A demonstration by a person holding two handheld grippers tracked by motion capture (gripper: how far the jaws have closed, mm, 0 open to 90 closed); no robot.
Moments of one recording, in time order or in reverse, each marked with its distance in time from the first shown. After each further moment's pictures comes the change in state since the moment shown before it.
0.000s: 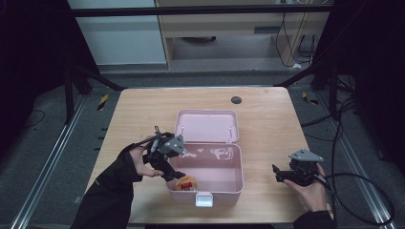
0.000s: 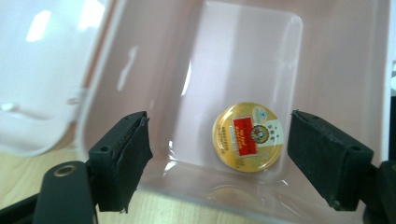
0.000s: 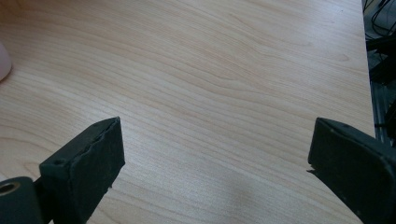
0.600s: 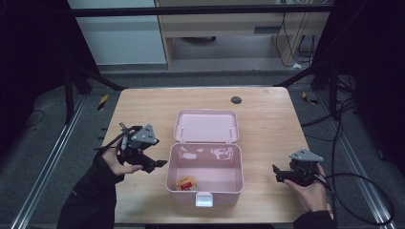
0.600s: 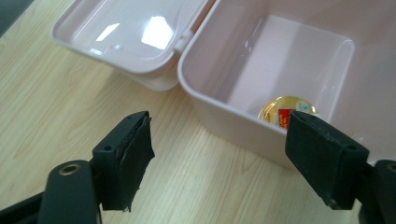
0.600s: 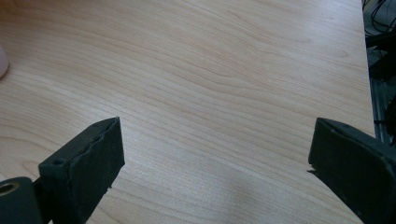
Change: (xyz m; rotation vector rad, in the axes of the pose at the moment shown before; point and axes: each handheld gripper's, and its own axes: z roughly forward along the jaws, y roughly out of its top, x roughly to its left) left arm 0.011 -0.056 -0.037 -0.117 0.169 -0.184; right arm -0.001 -0.001 0.000 0.008 -0.006 0.003
